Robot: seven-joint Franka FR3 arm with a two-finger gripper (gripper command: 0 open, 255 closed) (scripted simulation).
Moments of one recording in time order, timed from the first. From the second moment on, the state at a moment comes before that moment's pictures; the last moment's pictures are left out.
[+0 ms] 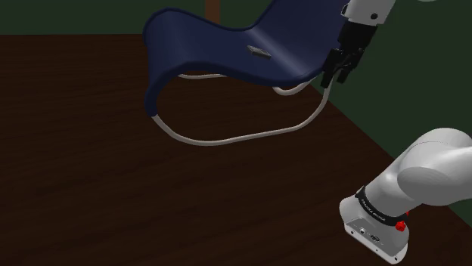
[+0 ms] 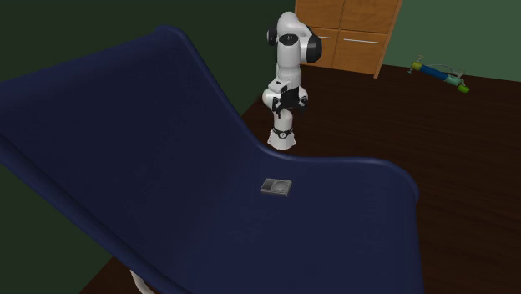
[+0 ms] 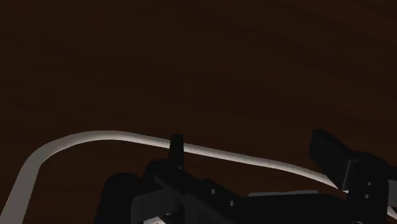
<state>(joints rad) 0.00 -0.75 -0.03 -2.44 0.07 1.62 0.02</state>
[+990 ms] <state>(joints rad) 0.09 -0.28 -0.25 -2.09 -0.03 1.75 -0.63</state>
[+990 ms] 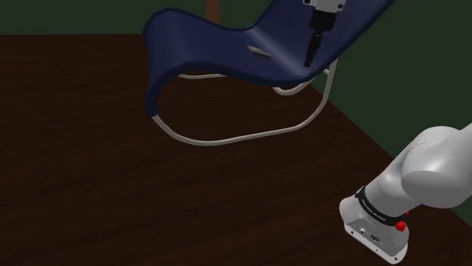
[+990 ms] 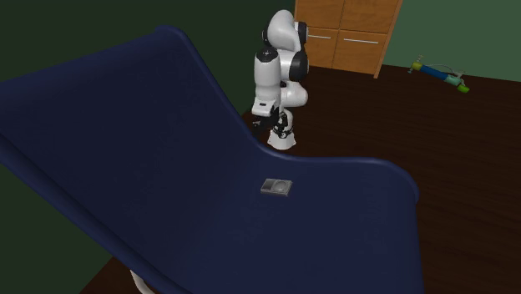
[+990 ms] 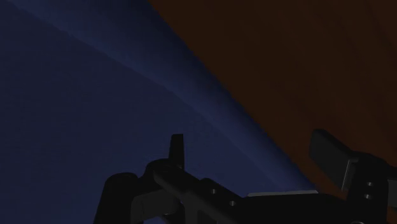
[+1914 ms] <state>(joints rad) 0.11 0.26 -0.26 -1.47 0.08 1.71 -1.25</state>
